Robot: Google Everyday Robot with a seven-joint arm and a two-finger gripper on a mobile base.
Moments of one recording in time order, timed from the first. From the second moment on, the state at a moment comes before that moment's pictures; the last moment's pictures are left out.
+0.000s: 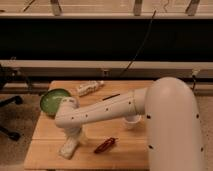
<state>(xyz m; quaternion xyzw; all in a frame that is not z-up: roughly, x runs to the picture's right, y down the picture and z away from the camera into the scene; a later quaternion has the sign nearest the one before) -0.168 0.265 0.784 -0.28 -0.20 -0.47 0.81</state>
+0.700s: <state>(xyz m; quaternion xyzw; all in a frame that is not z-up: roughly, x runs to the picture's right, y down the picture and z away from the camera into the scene) -0.196 0.295 0.753 -0.31 -0.18 -0.49 0.80</state>
